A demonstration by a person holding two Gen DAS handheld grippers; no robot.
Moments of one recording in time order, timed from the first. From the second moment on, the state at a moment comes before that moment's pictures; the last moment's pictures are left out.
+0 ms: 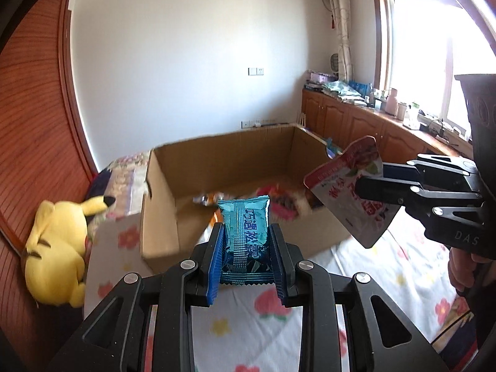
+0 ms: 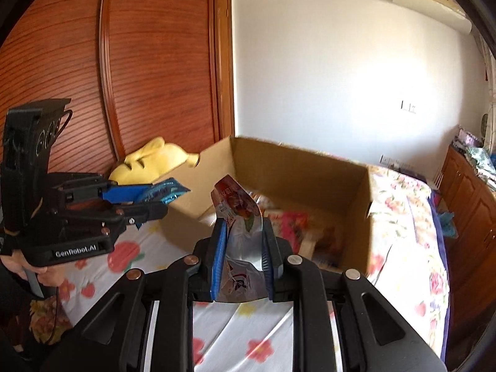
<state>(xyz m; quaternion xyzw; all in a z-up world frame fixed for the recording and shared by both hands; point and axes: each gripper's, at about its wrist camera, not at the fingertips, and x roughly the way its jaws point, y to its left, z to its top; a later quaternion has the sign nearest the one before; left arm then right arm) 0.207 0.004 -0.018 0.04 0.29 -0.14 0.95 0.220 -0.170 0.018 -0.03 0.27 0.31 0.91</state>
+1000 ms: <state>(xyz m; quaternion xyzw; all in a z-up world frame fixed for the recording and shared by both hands) 0.253 -0.024 -0.024 0.06 0.29 -0.09 0.95 0.277 -0.182 -0.015 0.02 0.30 0.25 0.92</state>
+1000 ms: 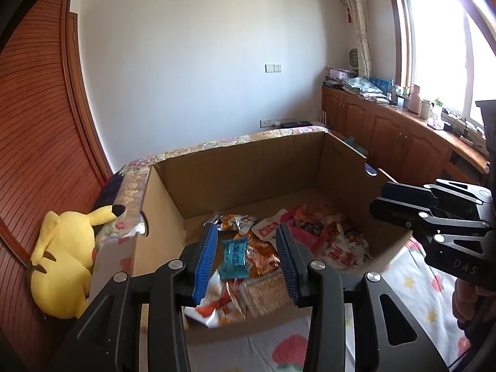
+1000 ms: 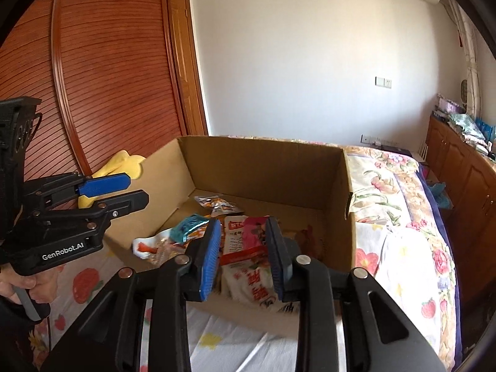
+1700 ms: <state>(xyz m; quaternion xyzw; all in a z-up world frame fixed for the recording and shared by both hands) 0.109 -0.008 -0.019 0.05 0.26 -0.09 0.96 0.132 -0.197 0.012 0.04 0.26 0.22 0.94</state>
